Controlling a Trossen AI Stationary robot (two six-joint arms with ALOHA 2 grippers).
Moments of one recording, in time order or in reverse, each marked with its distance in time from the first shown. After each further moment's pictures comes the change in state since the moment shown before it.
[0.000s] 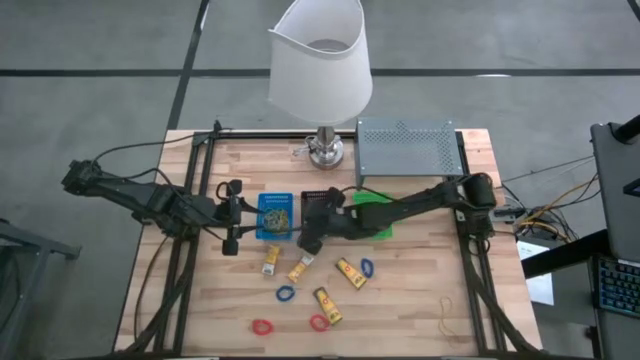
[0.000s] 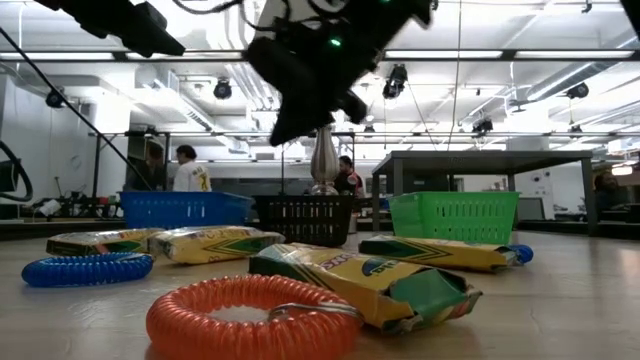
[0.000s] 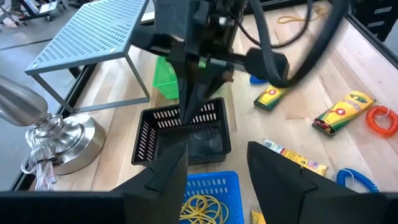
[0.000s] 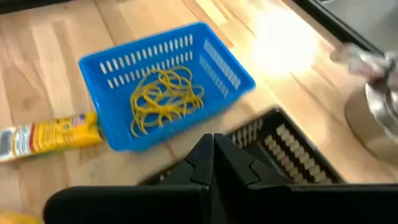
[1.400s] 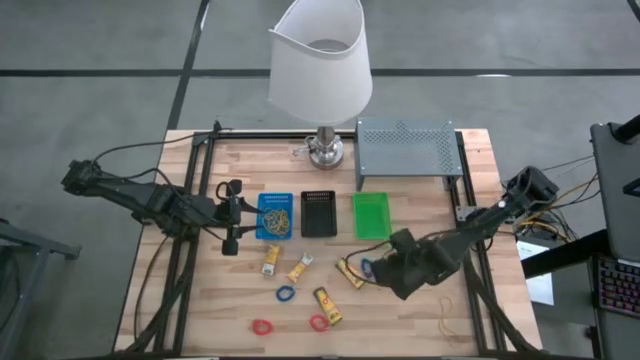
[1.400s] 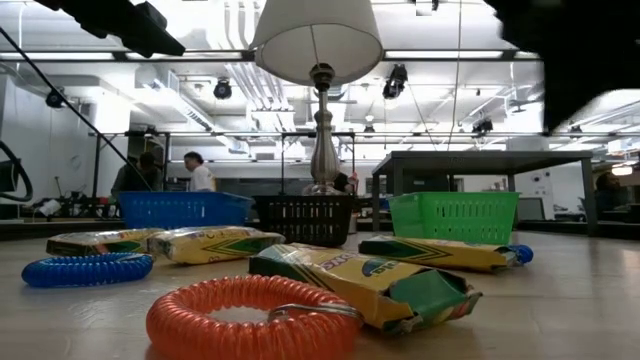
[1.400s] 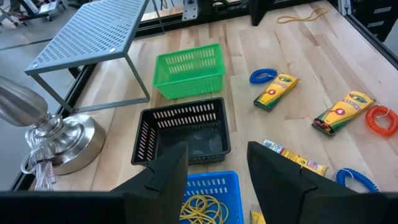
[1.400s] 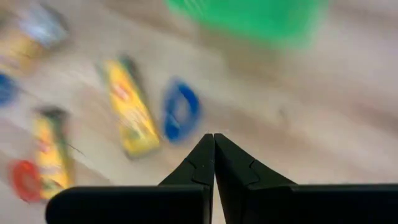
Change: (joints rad) left arm 0.000 0.000 0.000 0.000 0.000 0.000; right arm 0.459 -0.425 -0.337 -0.678 -0.155 1.364
